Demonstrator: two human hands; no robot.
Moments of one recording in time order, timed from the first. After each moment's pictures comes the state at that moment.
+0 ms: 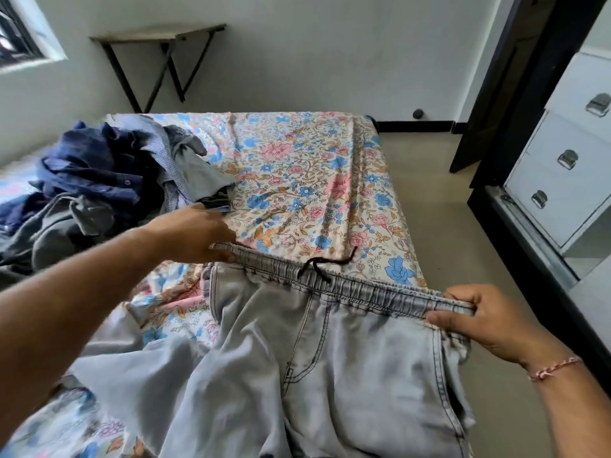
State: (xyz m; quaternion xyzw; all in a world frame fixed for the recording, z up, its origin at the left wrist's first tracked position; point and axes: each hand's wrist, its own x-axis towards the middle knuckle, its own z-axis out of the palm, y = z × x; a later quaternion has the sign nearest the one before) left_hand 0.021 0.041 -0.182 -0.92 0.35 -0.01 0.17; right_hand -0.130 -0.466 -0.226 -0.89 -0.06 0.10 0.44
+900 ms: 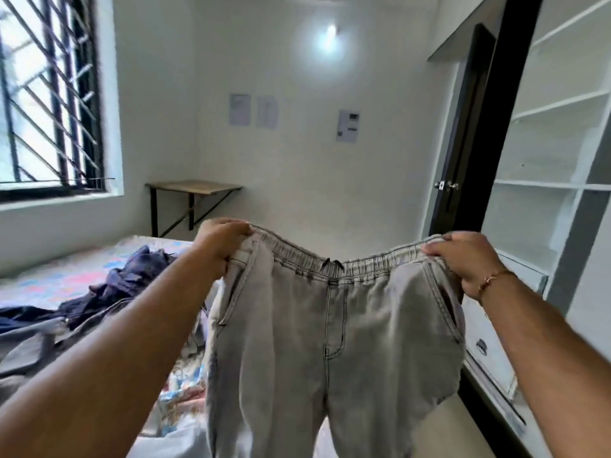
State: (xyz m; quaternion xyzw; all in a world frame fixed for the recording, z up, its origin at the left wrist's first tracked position) left_hand -0.116 -0.003 0.052 -0.63 -0.02 -0.17 -0.76; right_hand -0.151 -0.405 0.073 -0.77 0.05 -0.24 0.59
